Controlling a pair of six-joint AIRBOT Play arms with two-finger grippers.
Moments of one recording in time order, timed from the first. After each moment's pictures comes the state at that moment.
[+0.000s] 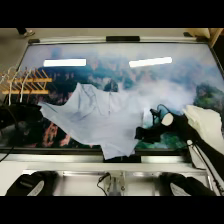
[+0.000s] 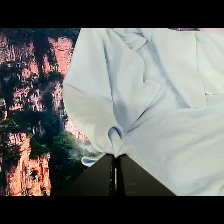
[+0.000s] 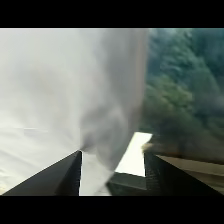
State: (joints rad) left arm -0.24 -0.61 1.01 1.50 -1.18 -1.66; right arm 0.24 -1.21 0.62 -1.04 1.03 1.69
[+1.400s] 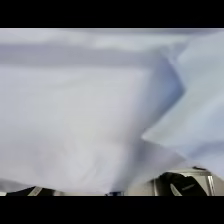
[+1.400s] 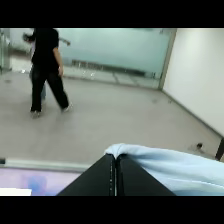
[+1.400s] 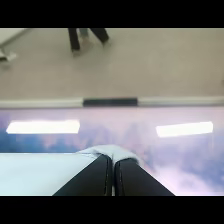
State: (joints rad) left arm -0.24 -0.56 1.87 1.71 -1.18 -1.74; right arm 0.29 -0.64 1.86 -1.76 1.39 1.72
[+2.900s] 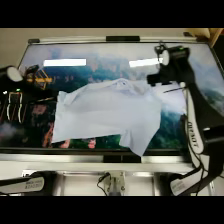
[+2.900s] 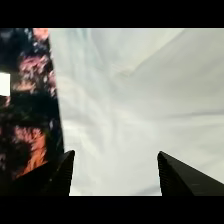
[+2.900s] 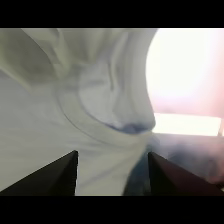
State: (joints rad) left arm 0.08 -1.40 1.35 1.38 -1.38 -1.56; right arm 0.15 -1.74 1.86 -1.71 1.49 1.60
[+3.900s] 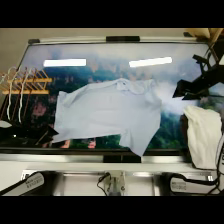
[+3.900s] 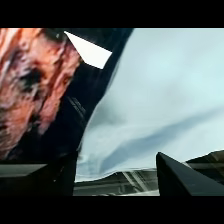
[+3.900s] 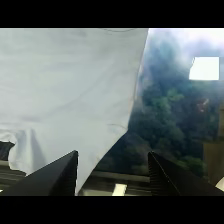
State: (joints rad) left arm 0.49 -1.21 0.56 0.97 -1.17 -1.22; right arm -0.19 -1.48 1.64 -1.31 1.68 1.47
